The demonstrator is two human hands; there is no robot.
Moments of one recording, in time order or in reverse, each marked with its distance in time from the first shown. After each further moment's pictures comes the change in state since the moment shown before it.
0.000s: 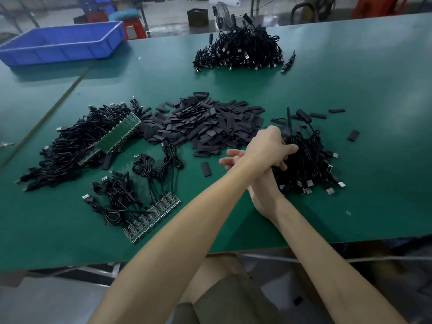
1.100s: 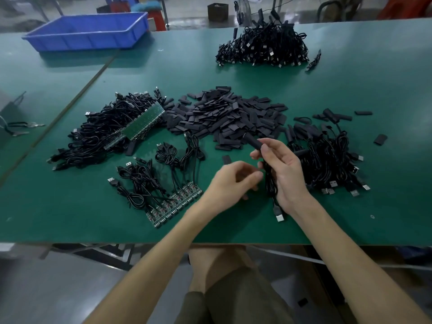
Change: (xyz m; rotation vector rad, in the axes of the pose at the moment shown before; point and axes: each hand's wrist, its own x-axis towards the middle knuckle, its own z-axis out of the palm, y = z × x) left_hand -0.113 -0.113 -0.020 -0.471 0.120 0.034; right_hand -0.013 -0.015 0.003 0.226 -0.101 -0.263
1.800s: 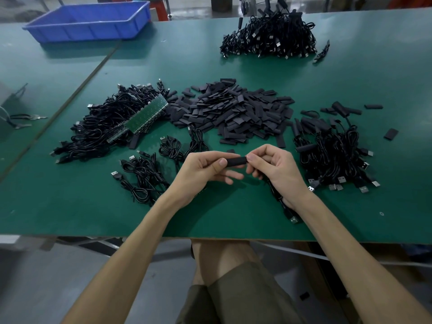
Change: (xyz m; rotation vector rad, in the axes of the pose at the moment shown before) left_hand -0.011 -0.023 -0.063 -0.354 -0.079 0.133; right_hand 0.002 0.007 0.003 -0.303 -0.194 0.038
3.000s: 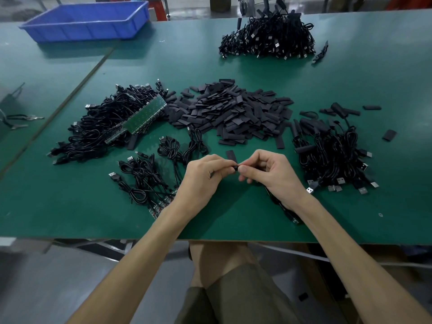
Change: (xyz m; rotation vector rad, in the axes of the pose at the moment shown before) left_hand -0.006 0.002 0.016 0.840 0.246 0.314; right_hand -0.002 -0.001 0.001 -0.030 -0.138 -0.015
